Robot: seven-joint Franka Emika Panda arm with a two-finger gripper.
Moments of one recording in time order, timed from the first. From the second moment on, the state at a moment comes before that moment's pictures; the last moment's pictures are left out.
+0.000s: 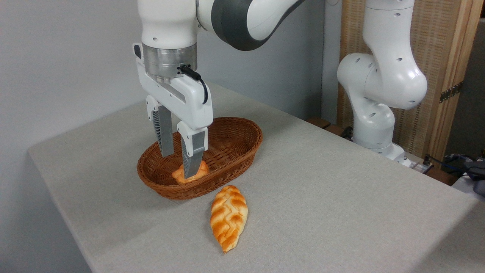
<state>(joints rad) -0.10 -0.03 0.03 -1.85 -0.11 1.96 0.75</state>
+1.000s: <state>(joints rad) -0.10 -0.03 0.03 -1.85 -0.11 1.96 0.72</state>
